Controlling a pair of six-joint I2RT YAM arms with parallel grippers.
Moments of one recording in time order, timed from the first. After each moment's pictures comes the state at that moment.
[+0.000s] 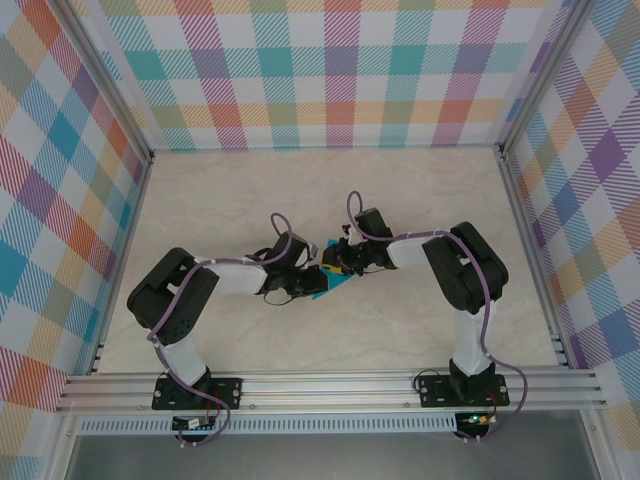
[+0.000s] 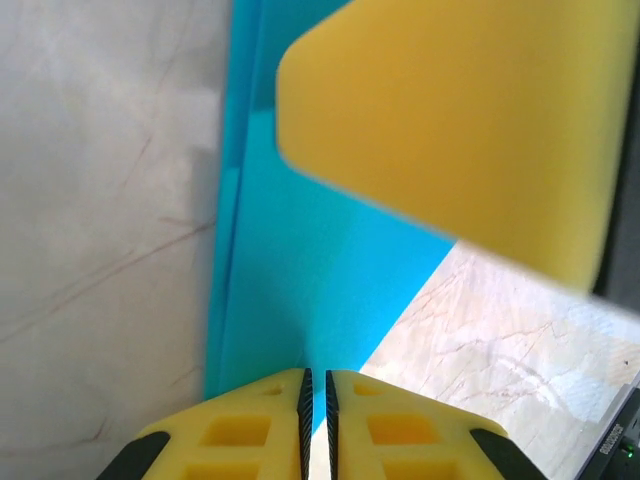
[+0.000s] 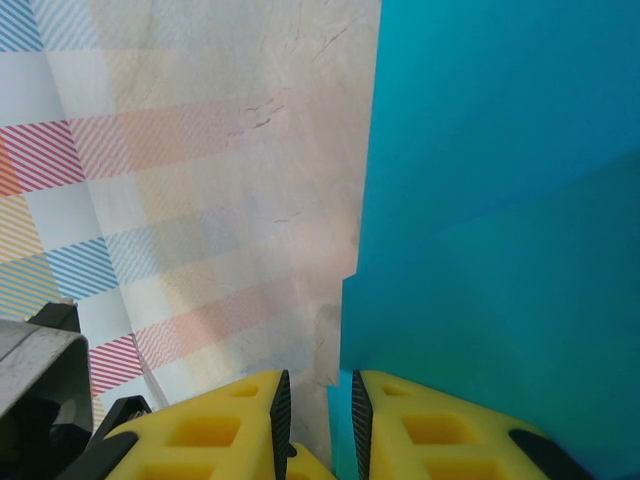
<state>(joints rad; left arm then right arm) -0.64 1.75 0.79 -0.01 0.42 -0.76 0.54 1.97 0.99 0.11 -0.69 0.91</state>
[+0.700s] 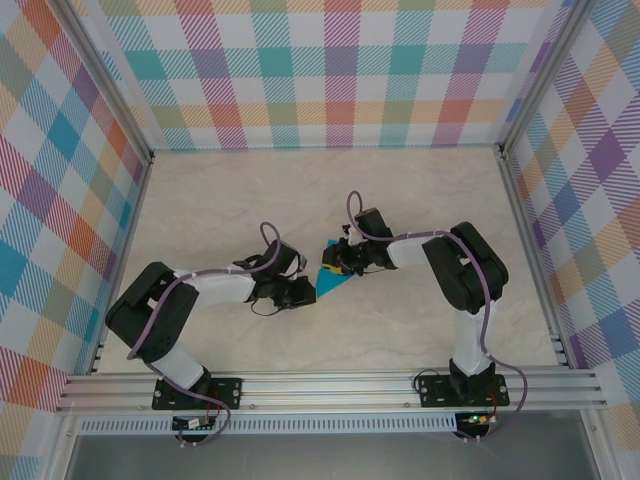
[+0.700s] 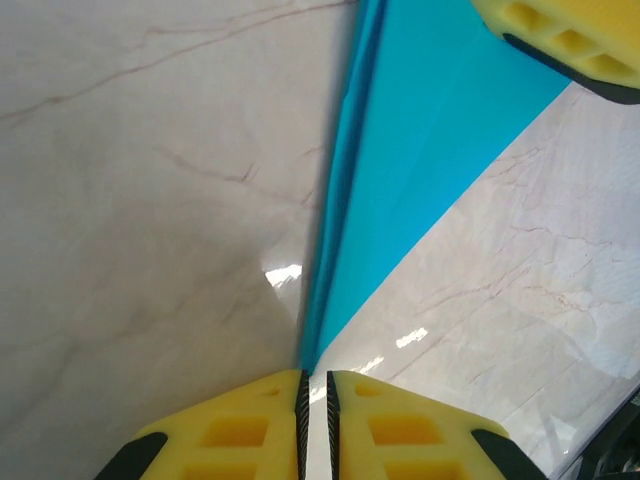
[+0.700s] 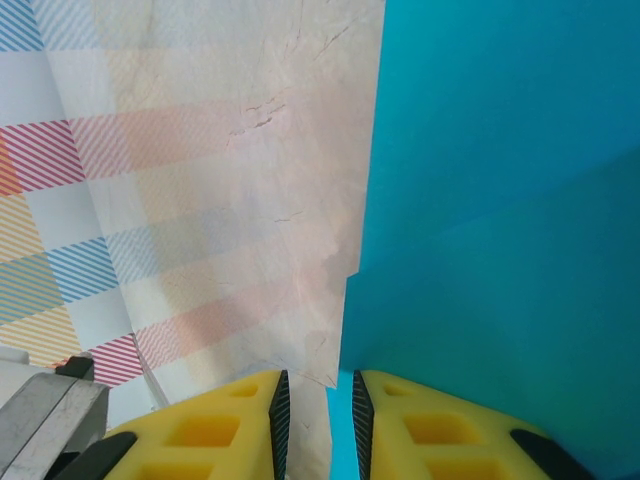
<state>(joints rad) -0.64 1.59 0.71 -0.18 0.40 -0.76 0.54 1.97 0.99 0.11 -0.69 0.91</state>
